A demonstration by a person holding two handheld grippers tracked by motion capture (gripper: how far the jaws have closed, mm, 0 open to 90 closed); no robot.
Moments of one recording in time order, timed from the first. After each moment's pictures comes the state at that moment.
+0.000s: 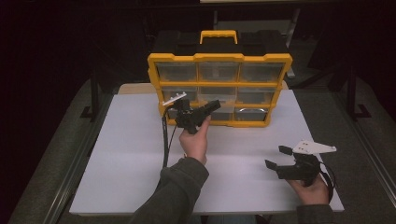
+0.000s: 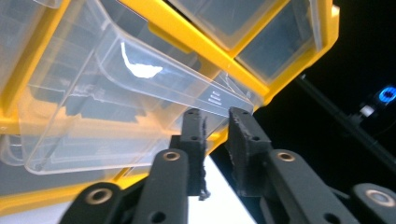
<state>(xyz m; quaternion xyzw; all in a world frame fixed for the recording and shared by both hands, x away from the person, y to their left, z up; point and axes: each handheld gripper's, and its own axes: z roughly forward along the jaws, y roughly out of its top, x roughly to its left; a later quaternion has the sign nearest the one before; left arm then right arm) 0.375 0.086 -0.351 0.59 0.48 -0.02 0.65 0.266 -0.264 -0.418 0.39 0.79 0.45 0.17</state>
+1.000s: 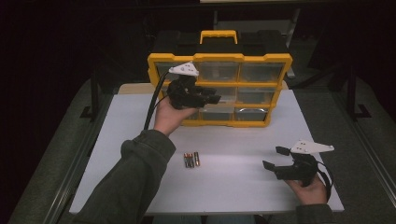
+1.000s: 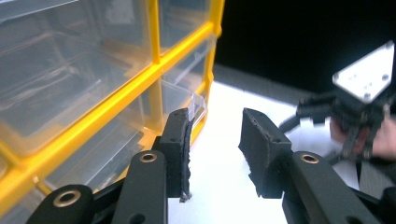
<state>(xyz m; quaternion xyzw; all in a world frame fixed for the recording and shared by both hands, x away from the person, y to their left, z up) 0.408 0.094 -0.253 0.85 0.17 0.07 0.50 0.268 -0.260 -0.419 0.38 0.79 0.46 0.15</state>
